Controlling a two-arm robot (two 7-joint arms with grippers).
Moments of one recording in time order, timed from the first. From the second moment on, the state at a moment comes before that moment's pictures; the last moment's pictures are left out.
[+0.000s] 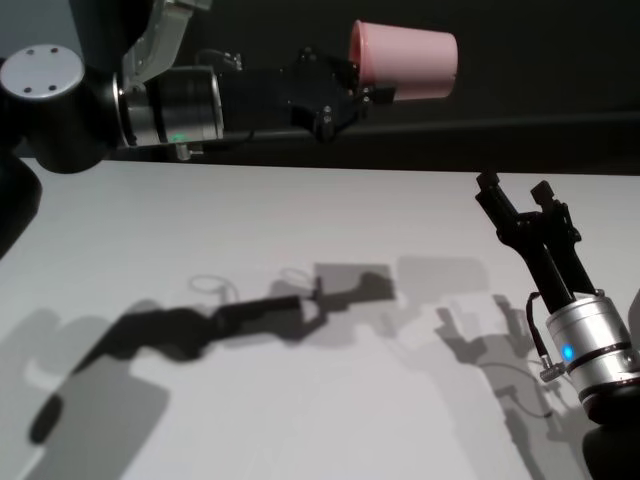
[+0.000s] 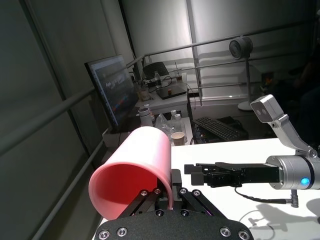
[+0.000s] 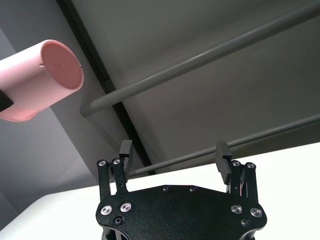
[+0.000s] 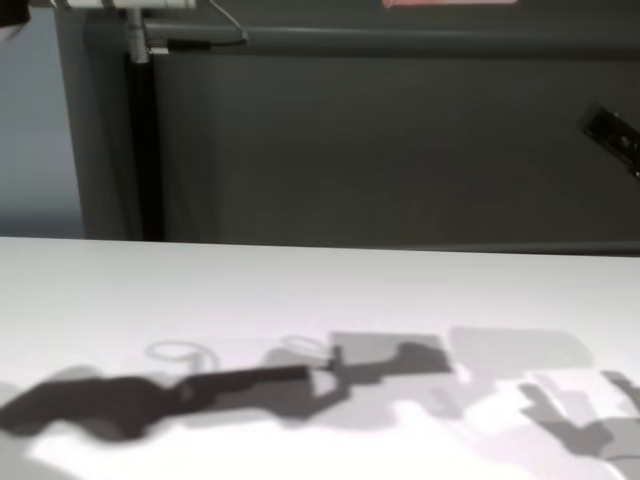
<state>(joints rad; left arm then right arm) -0.89 0.43 0.74 -1.18 -0.64 0.02 -0.99 -0.06 0.05 -0.09 -1.70 0.54 -0.09 0.18</state>
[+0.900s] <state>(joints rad) -0.89 0.43 0.74 -1.18 -0.64 0.02 -0.99 0.00 0.04 -0.07 -1.62 0.84 -0.07 0.35</state>
